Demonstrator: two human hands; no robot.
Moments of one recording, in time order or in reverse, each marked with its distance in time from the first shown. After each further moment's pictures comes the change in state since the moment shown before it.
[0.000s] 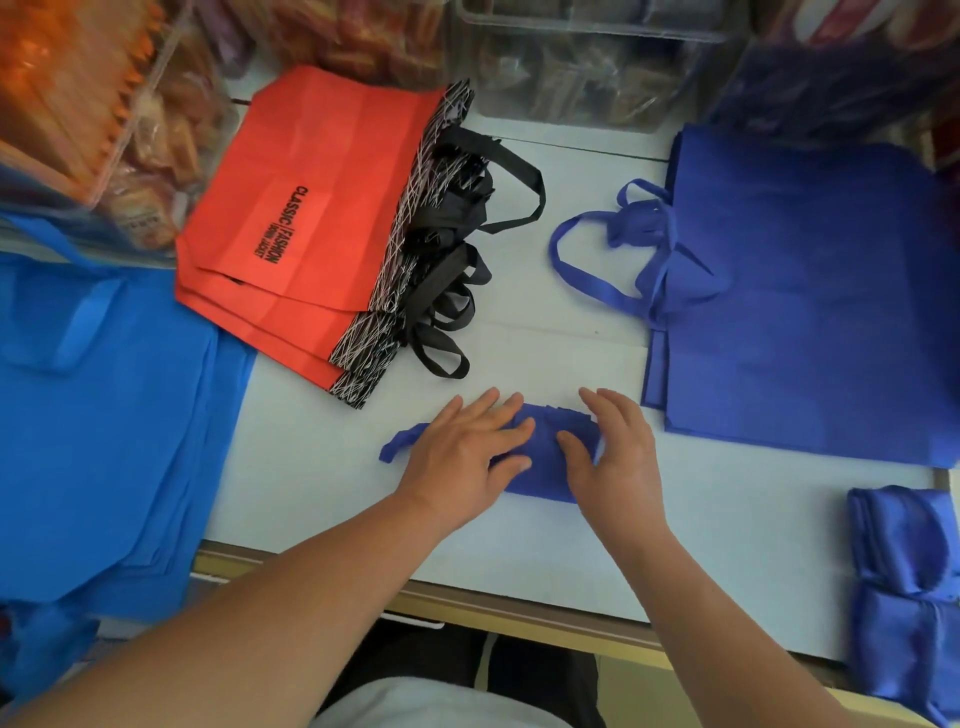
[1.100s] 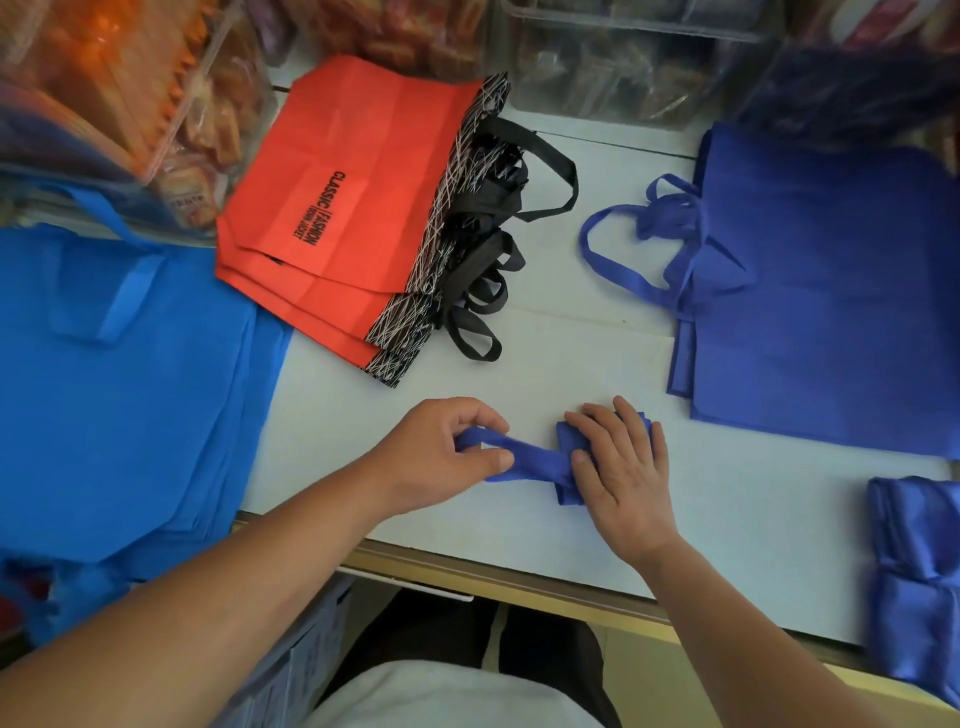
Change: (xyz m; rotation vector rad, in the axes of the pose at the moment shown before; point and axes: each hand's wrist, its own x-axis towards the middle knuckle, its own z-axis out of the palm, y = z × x) left_hand -0.044 0.003 -0.086 -0.661 -0.151 -0.411; right_hand -0.029 0.028 0.017 -0.326 -0.187 -0.247
